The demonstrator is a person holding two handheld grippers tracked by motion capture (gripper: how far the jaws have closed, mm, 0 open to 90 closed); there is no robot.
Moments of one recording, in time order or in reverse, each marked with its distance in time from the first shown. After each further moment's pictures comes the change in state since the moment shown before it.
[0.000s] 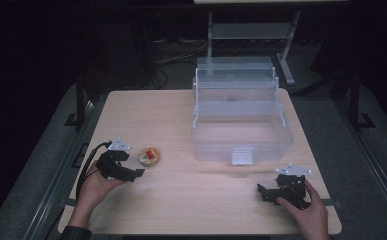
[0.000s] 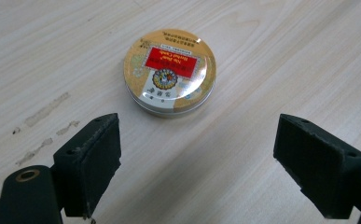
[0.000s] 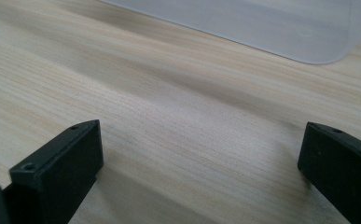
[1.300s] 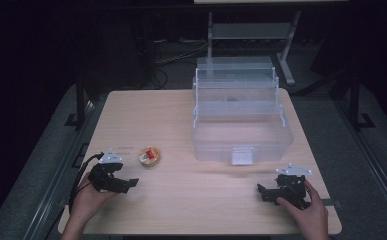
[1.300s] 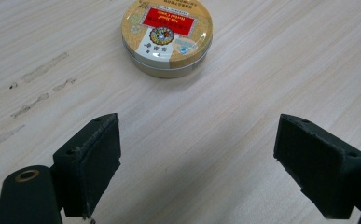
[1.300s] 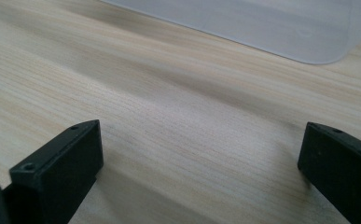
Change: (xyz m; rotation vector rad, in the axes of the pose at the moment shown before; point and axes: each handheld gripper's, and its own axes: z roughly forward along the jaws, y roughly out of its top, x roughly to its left) left arm -0.007 -0.035 -0.010 -0.026 0.011 -0.022; right arm 0.000 0.000 0.000 0.000 0.000 -0.001
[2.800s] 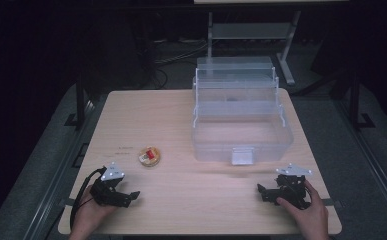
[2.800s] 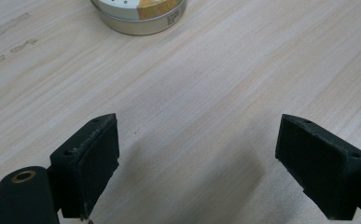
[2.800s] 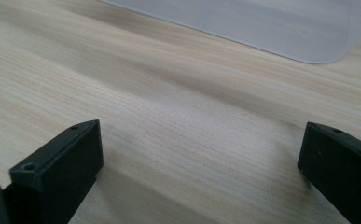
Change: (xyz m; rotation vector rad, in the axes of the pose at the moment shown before) left arm -0.018 -0.035 0.011 -0.010 0.009 0.028; right arm 0.000 0.000 0.000 0.000 -0.001 0.001
